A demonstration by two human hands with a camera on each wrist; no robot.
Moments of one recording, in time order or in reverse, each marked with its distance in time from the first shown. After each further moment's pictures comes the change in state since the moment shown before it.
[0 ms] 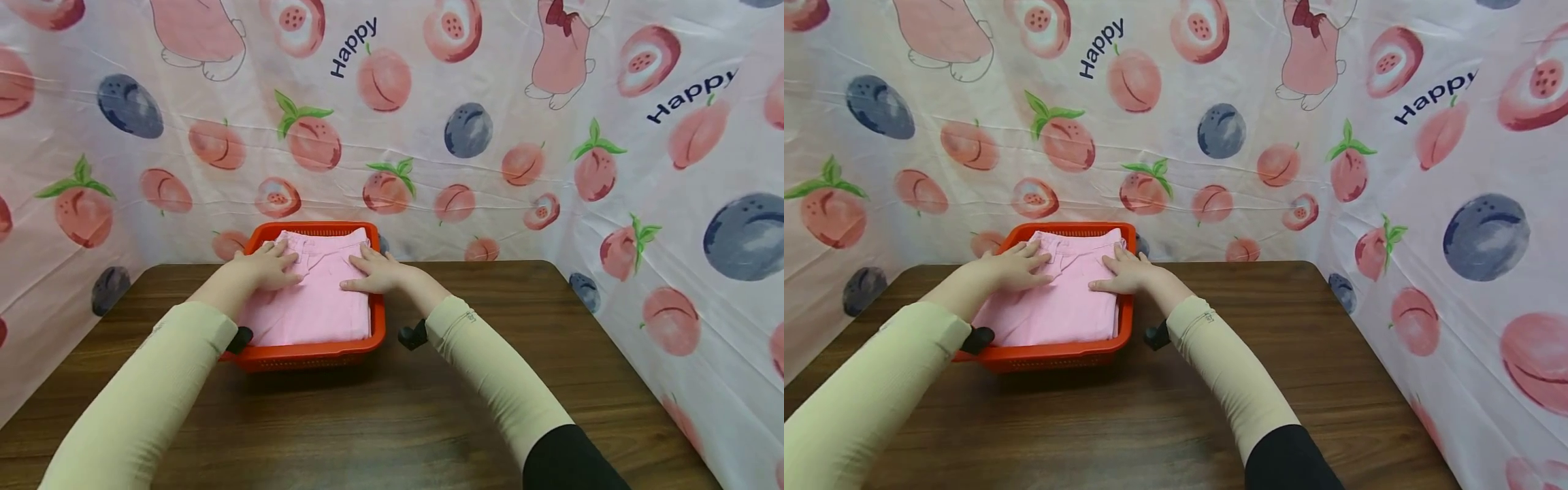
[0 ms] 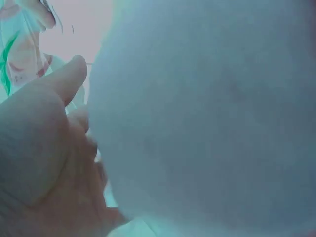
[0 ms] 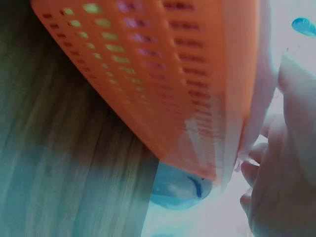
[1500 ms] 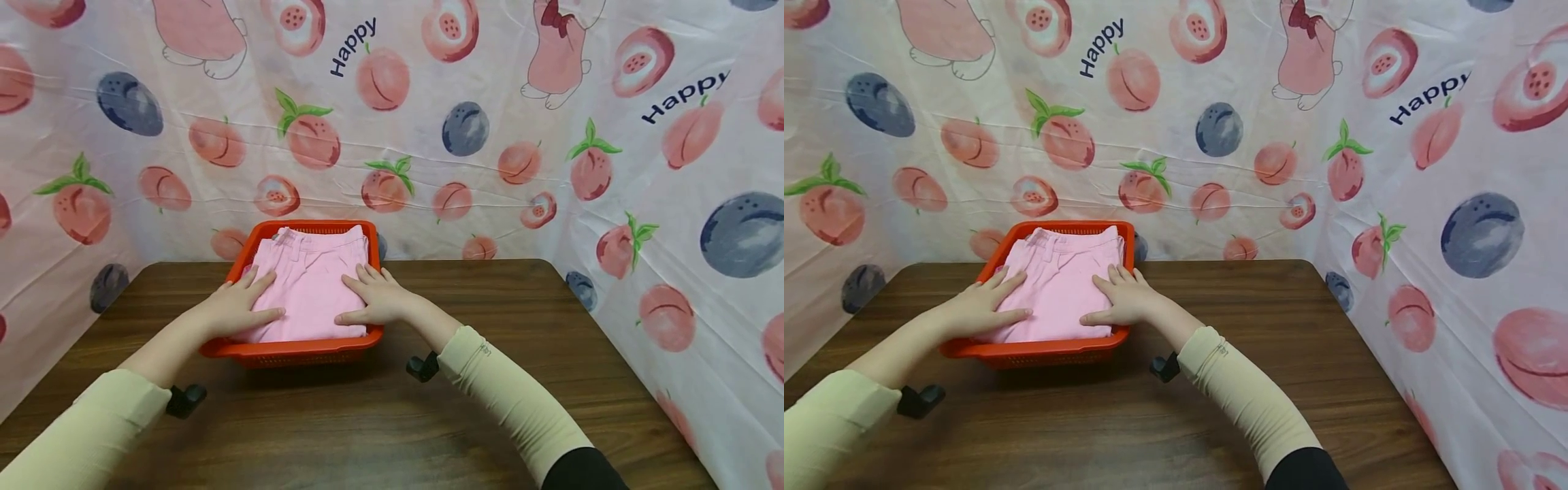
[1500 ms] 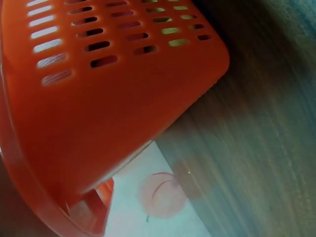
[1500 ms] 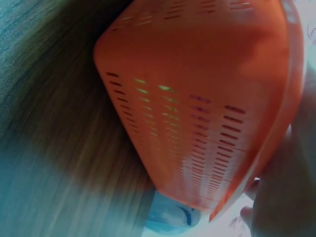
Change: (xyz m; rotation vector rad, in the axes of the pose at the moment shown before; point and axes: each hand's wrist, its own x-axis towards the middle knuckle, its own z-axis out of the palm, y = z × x) left_hand -0.046 -0.038 0.063 -0.146 0.210 0.106; right_hand -0.039 -0.021 0.034 -0.058 0.060 -0.061
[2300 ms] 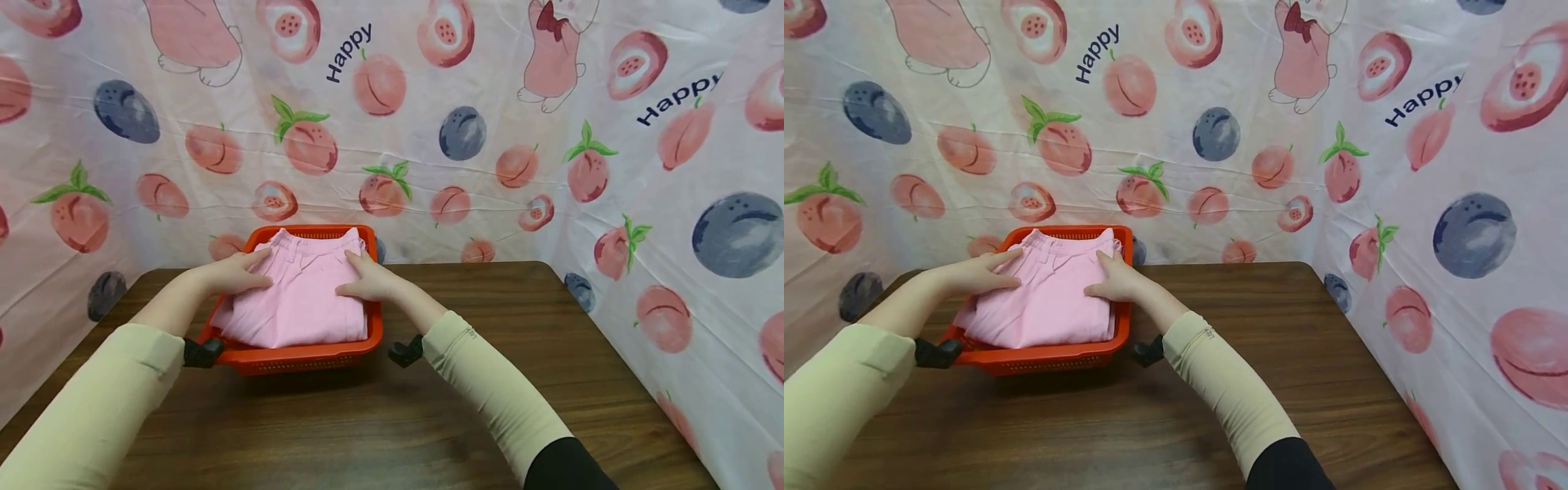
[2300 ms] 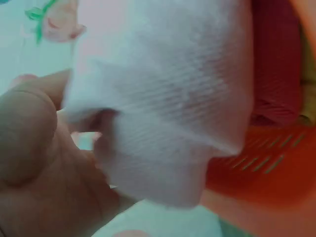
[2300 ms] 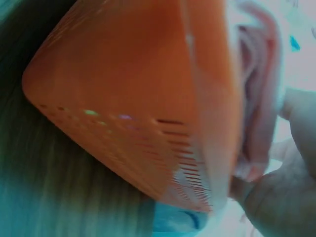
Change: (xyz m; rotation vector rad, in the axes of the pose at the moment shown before) left_hand 0.033 0.004 -0.055 -0.223 -0.165 -0.055; right_hand 0.026 0.005 -0.023 0.416 0.115 0.066
